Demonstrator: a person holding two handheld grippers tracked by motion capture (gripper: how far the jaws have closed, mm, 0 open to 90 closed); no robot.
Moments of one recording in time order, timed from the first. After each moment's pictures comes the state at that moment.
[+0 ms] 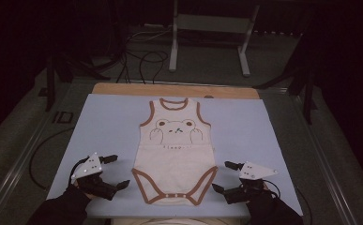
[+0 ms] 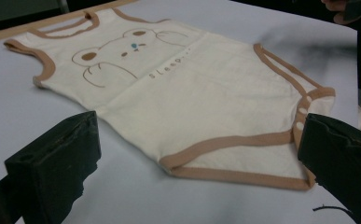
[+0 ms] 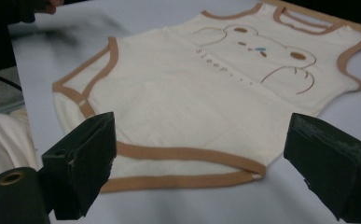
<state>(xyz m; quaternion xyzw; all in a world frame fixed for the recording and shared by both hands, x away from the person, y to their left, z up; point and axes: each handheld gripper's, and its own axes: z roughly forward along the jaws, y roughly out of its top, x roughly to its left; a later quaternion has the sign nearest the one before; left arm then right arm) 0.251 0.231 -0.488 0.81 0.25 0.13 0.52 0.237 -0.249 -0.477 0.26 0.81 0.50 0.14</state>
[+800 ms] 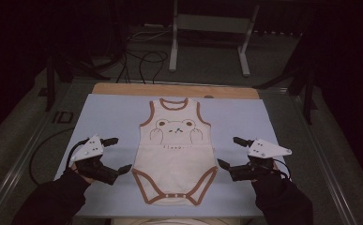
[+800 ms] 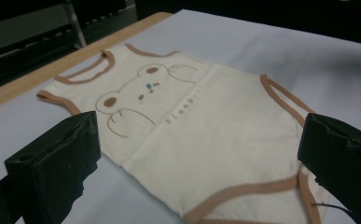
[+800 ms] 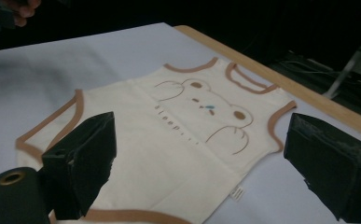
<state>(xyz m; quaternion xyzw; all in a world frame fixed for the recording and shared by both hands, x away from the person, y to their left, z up) 0.273 0.218 -0.425 0.81 0.24 0.16 0.51 0.265 -0.251 -0.407 0.26 0.80 0.50 0.21</state>
